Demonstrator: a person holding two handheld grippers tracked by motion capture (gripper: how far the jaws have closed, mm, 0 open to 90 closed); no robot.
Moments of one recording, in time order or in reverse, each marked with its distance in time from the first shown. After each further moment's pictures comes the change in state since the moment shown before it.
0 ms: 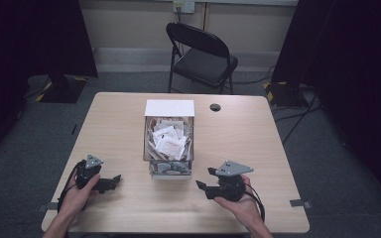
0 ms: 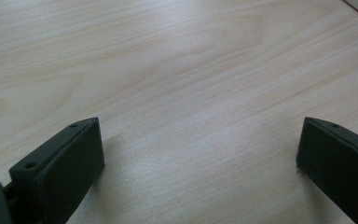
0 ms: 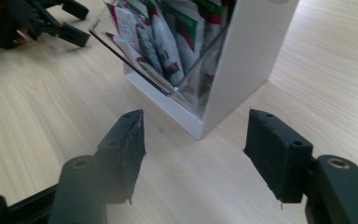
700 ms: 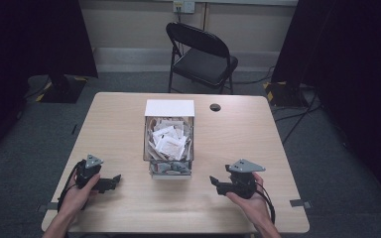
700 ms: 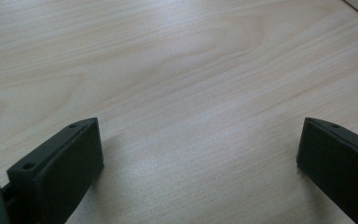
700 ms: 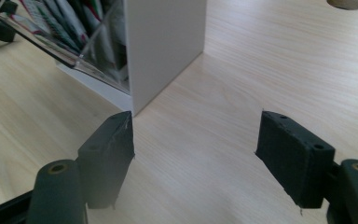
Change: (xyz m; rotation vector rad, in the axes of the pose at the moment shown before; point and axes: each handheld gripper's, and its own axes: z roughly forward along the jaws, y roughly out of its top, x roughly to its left) left arm 0.000 0.000 0.001 -0.006 -0.006 -0.003; right arm -0.031 -0.022 -0.007 0.020 -0.156 0.100
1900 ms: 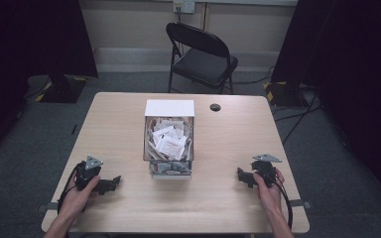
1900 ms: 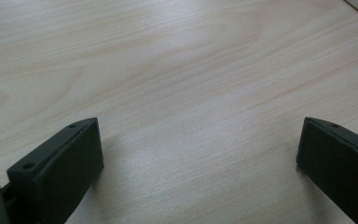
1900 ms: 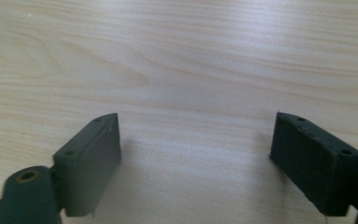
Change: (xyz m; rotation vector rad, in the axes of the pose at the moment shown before) left arm -0.003 -0.003 -0.003 0.006 0.010 -0.011; right arm -0.089 -0.038 0.017 0.154 -0.374 0.235
